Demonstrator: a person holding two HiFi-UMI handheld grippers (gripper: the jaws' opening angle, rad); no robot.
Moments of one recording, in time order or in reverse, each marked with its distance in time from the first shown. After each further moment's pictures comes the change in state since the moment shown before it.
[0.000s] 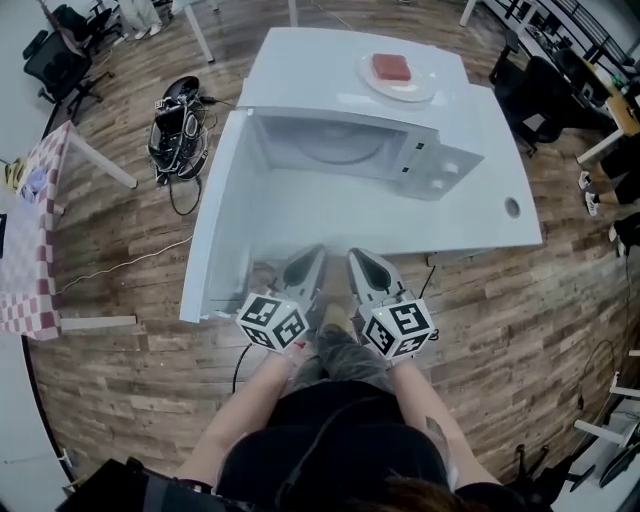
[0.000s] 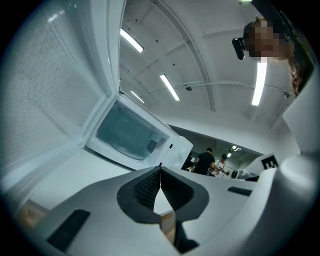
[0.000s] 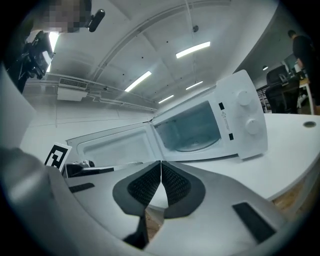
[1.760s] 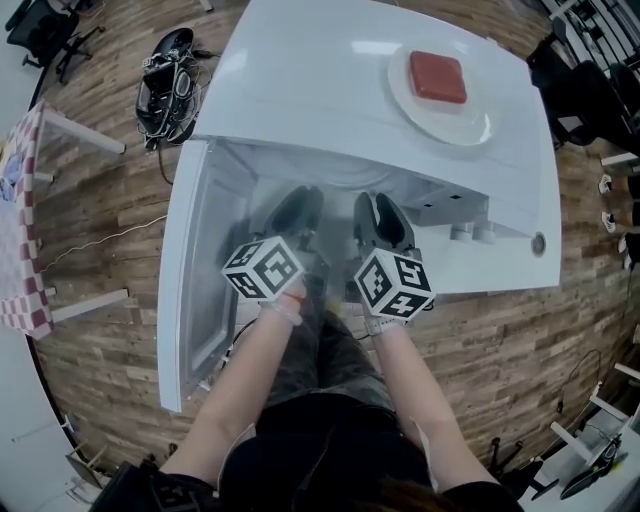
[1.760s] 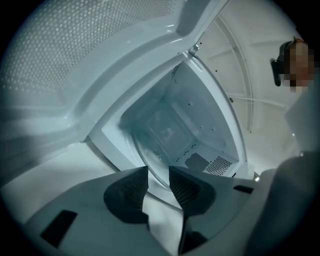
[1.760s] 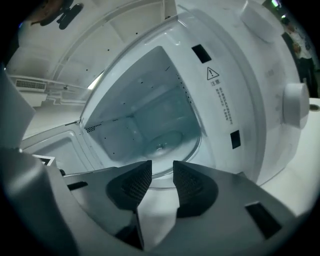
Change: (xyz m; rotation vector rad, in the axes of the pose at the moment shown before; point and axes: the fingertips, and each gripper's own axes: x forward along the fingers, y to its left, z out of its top) left arm 0.142 0.145 0.036 -0.349 -0.037 0.234; right arm 0.151 -0.143 0.026 0.194 0.046 -0.300
